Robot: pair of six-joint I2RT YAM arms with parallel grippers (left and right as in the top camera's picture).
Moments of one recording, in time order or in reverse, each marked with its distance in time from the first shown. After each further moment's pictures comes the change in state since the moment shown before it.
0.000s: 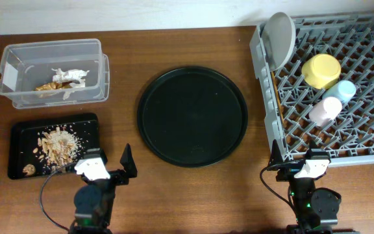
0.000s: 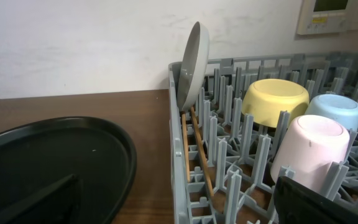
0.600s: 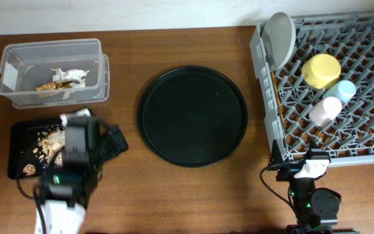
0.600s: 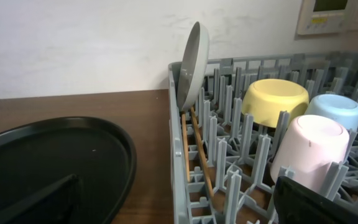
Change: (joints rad) left arm 0.000 0.664 0.835 -0.828 -0.094 -0.179; right arm 0.000 0.000 0.000 0.000 0.000 0.001
